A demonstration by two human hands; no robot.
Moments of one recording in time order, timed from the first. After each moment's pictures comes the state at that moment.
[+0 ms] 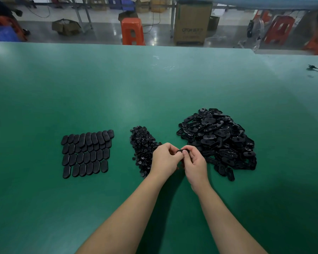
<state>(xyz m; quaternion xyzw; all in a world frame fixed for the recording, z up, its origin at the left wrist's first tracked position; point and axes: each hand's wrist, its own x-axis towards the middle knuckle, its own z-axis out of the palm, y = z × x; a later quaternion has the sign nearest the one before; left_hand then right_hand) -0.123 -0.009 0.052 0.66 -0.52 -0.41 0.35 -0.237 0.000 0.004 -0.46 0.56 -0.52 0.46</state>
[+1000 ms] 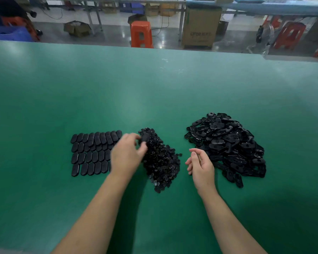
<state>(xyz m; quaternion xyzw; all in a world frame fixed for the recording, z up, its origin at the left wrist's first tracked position) -0.001 -0.015 0.053 0.73 -0.61 -0.05 0.31 -0.232 0.005 0.012 -0.47 0.58 -0.50 0.43</state>
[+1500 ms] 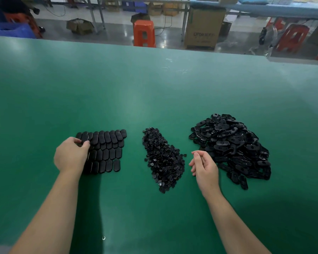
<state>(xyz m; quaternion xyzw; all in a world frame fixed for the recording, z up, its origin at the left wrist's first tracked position) 0.162 -0.010 0.032 0.89 -0.35 -0.05 0.27 -0.229 0.006 0.015 -0.50 0.60 -0.47 0.40</state>
